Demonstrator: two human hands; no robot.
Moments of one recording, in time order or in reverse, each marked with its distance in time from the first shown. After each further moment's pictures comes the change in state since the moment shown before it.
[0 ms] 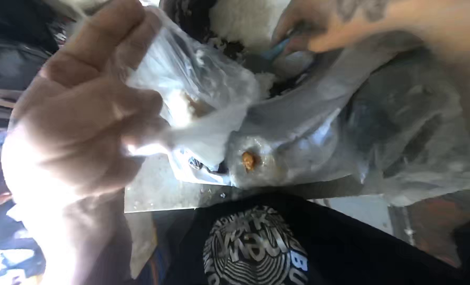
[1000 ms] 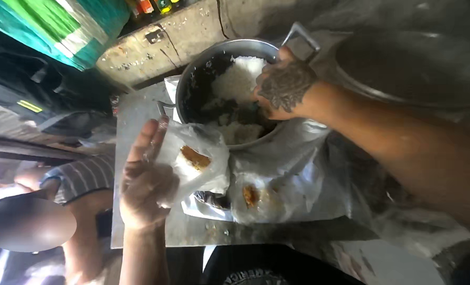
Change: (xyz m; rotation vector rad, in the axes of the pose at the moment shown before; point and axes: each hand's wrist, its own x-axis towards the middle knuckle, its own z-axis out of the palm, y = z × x) left_hand -0.039 -0.054 0.006 -0.235 0.028 0.271; right_hand -0.006 -0.019 0.008 -0.455 0.024 0.107
